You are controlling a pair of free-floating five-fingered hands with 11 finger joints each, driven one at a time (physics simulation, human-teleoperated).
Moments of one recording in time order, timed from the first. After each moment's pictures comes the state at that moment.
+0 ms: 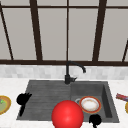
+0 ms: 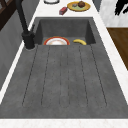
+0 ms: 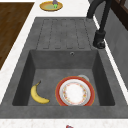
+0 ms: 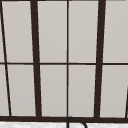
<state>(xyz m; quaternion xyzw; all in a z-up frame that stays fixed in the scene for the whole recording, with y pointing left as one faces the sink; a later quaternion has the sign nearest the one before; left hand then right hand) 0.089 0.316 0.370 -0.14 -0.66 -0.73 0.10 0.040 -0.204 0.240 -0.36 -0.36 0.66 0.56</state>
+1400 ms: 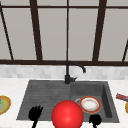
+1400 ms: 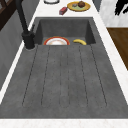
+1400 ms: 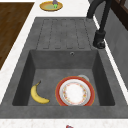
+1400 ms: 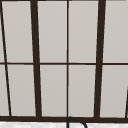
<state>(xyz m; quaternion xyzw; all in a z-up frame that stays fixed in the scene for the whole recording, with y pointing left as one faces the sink) -0.008 0.217 0.337 -0.14 -0.66 -0.73 0.10 0.040 -0.204 0.240 -0.36 -0.36 0.66 0.56</state>
